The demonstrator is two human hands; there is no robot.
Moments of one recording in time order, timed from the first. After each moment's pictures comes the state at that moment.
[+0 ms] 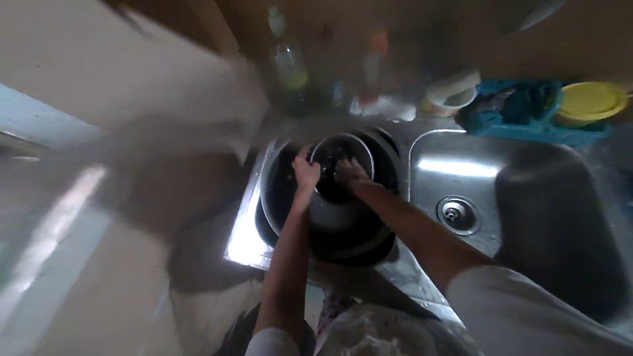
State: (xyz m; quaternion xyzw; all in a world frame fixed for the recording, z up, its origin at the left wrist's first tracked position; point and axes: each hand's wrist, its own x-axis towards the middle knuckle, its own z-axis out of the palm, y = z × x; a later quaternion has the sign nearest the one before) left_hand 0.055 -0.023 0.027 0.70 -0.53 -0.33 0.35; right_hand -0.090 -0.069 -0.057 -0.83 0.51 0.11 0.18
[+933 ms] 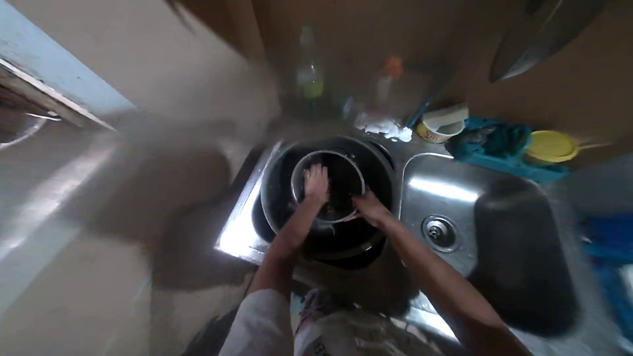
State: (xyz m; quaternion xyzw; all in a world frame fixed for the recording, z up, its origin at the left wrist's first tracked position) left_hand 0.035 -0.042 -0.045 0.67 -0.72 -0.17 -0.02; right_hand -0.113 0.010 0.044 -0.38 0.63 -0.21 0.64
